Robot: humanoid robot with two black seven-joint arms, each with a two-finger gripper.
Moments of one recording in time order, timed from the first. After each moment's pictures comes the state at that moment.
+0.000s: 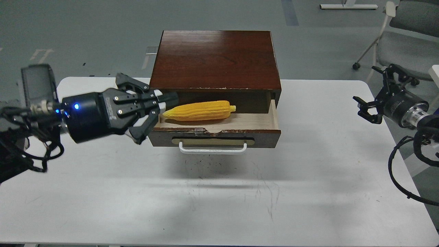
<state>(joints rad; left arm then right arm) -0.81 1.05 -0.37 -1.76 2.07 0.38 -0.49 0.68 -0.71 0.56 0.84 0.11 0.33 0.06</state>
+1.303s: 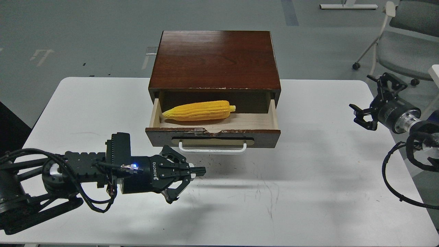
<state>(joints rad) -0.69 0.75 -0.25 -1.58 2.18 0.16 -0.49 0.67 -0.66 0.55 0.76 0.10 0.35 0.05</state>
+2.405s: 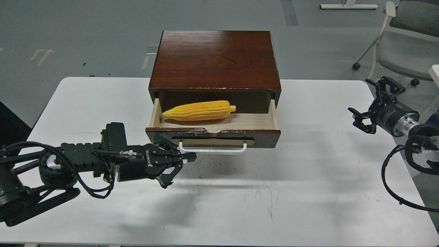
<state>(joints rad) -0.69 0.76 -0.29 -1.50 2.18 0.13 -0.45 0.66 -0.65 0.54 0.76 0.10 0.35 0.05</state>
